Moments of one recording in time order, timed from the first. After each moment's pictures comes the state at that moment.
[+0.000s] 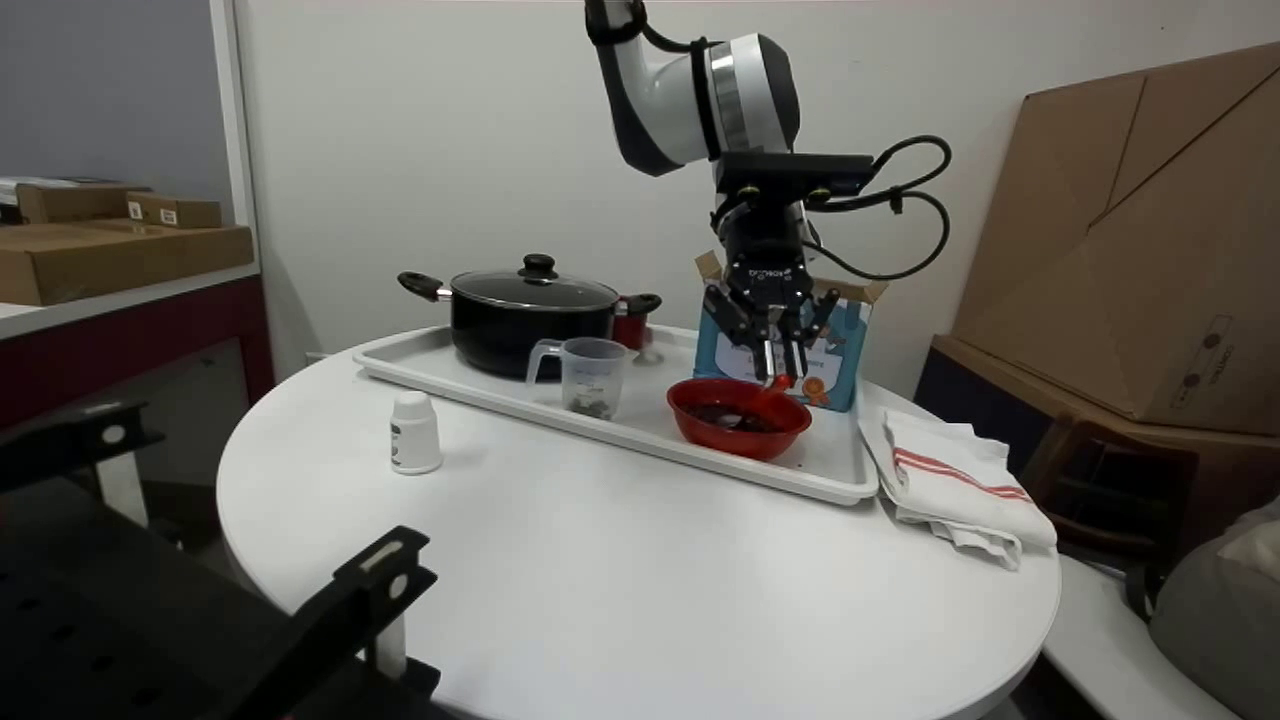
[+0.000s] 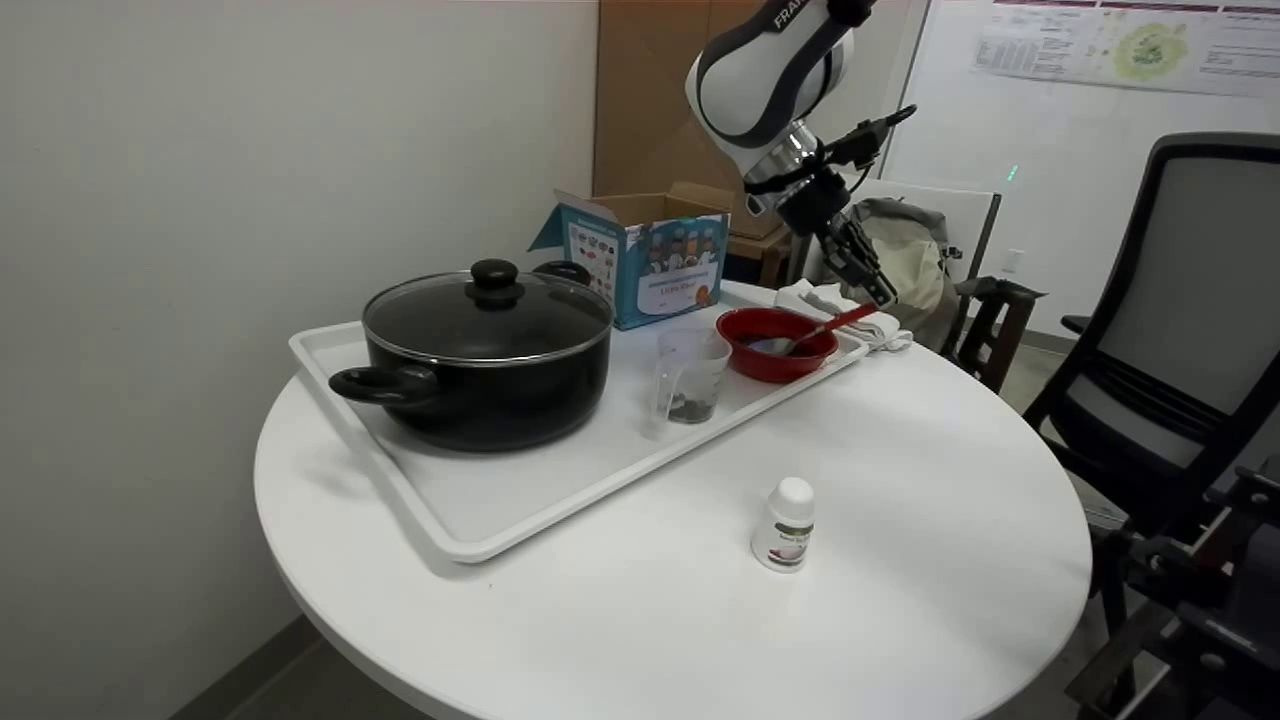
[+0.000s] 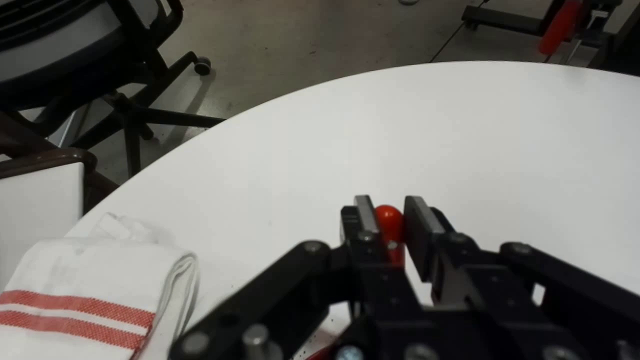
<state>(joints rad) -0.11 0.99 -0.06 -1.29 -0.48 1.57 -0.37</state>
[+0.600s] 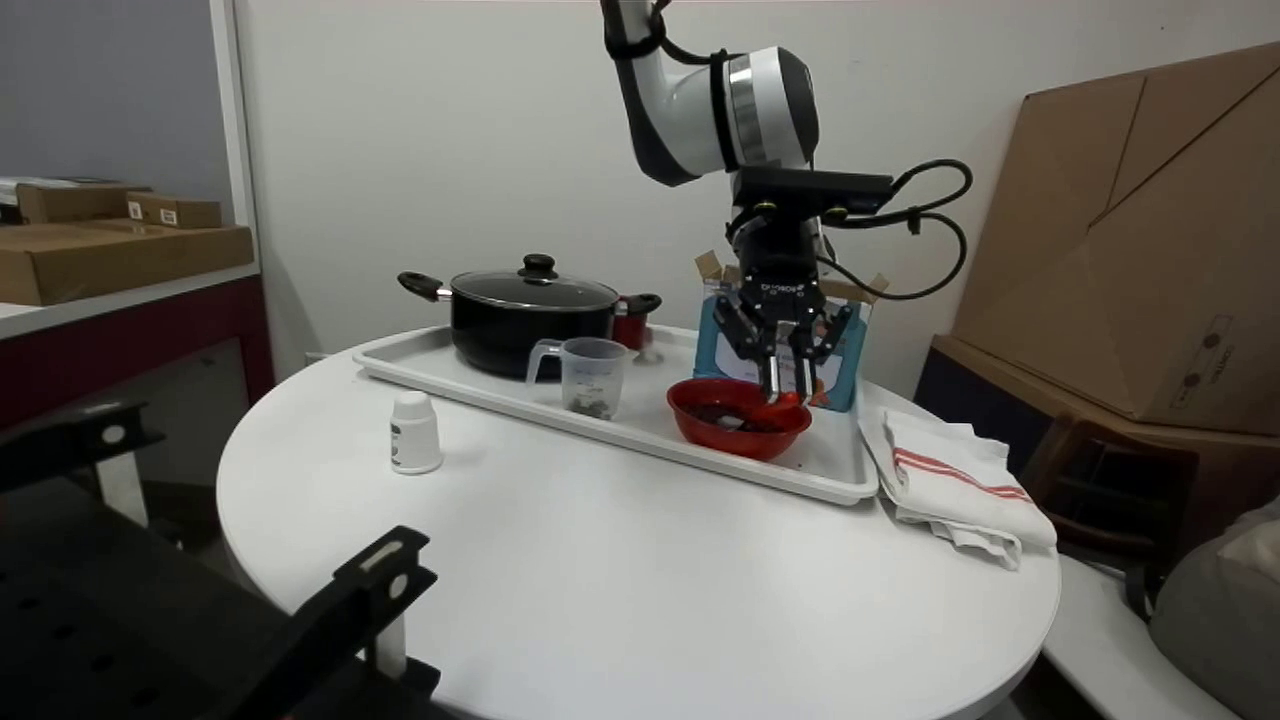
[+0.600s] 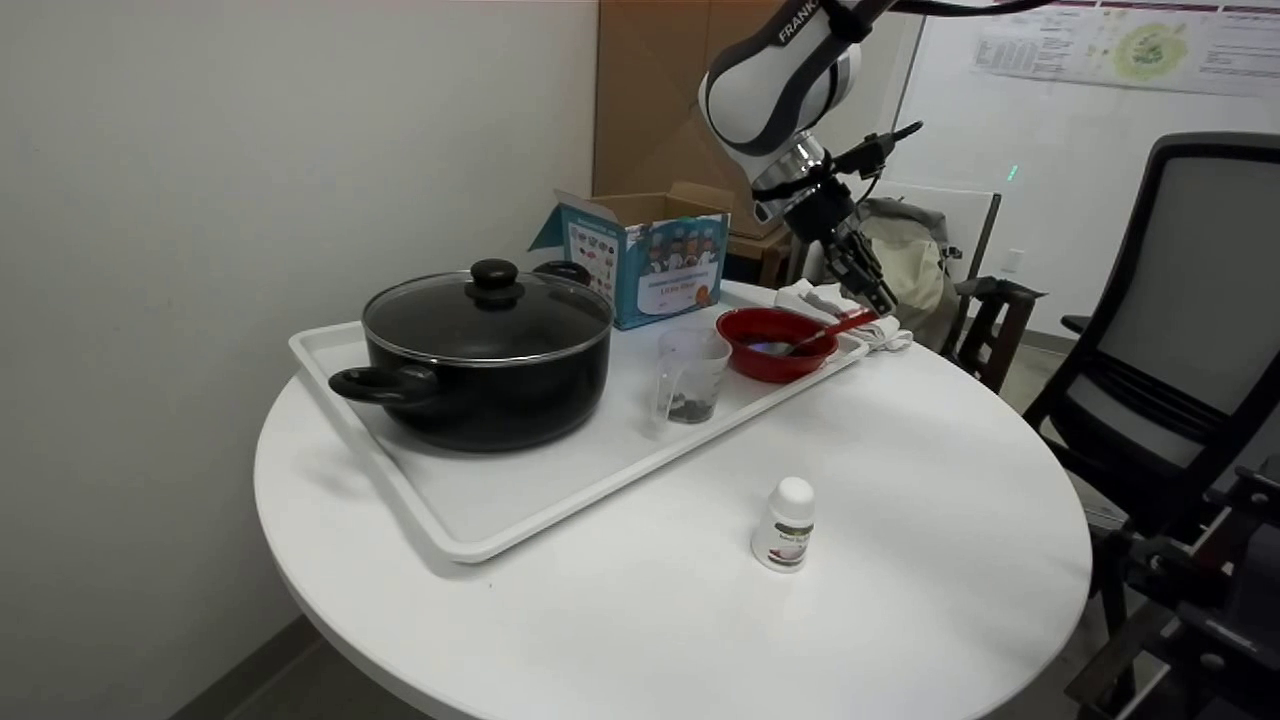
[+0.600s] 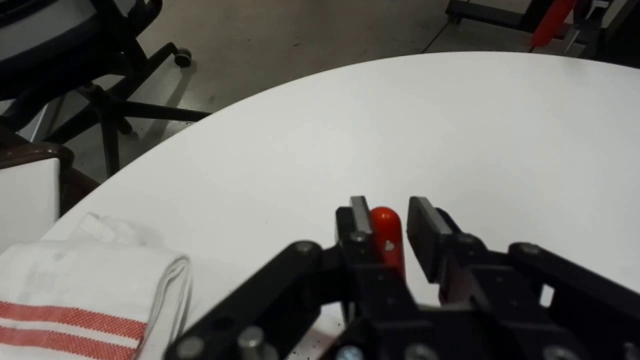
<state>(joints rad) -0.14 1.03 -0.06 -1.24 -0.45 1.57 -0.40</state>
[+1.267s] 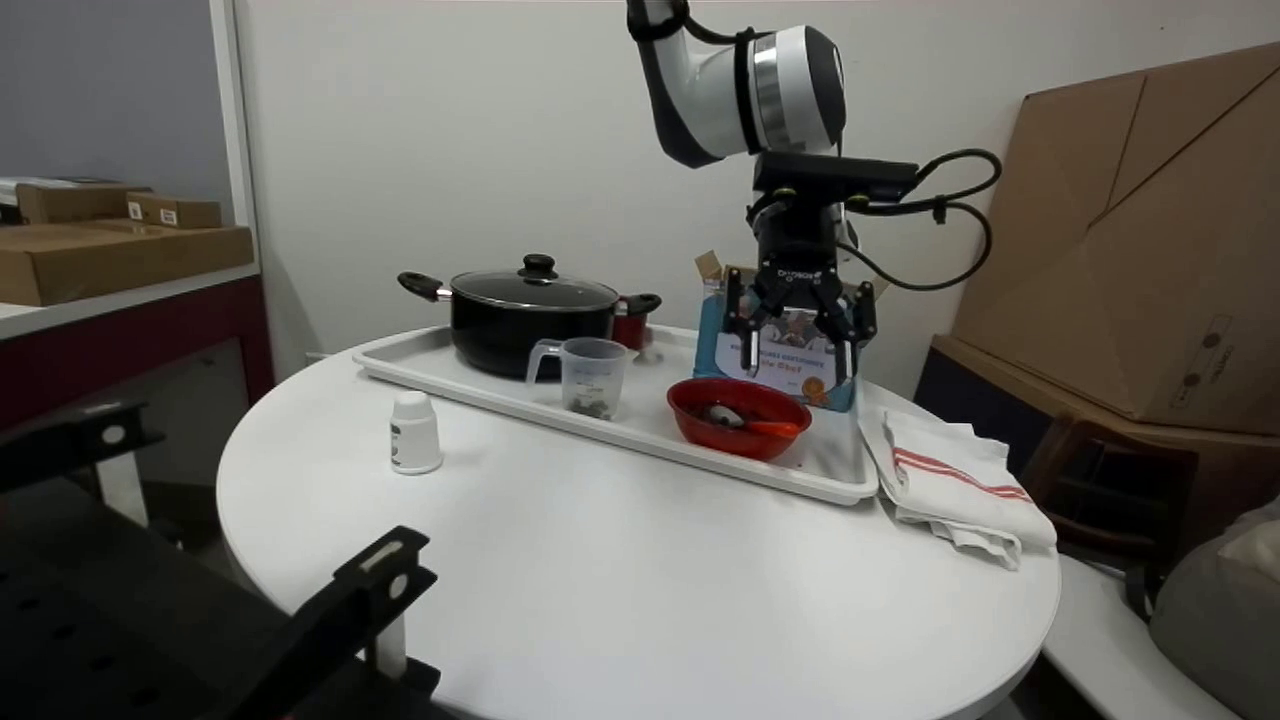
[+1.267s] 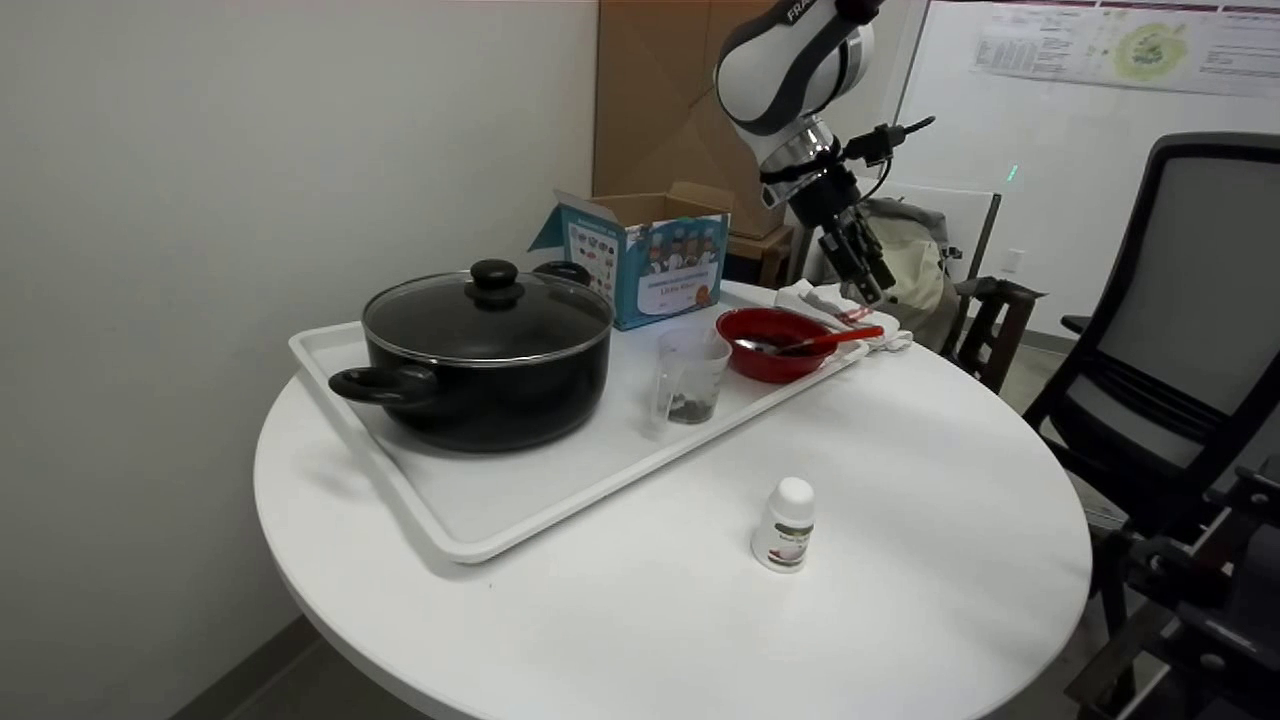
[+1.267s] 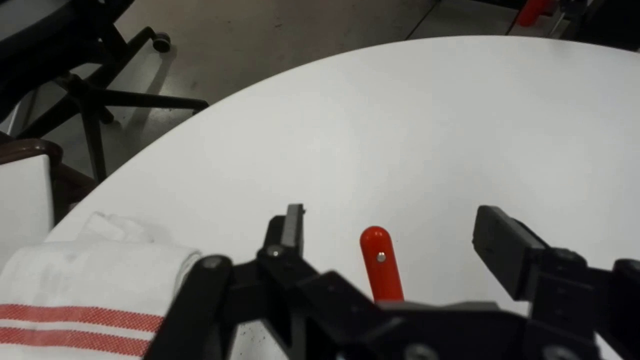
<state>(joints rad) -0.17 1.02 -0.06 -1.21 -0.39 1.57 -0.41</state>
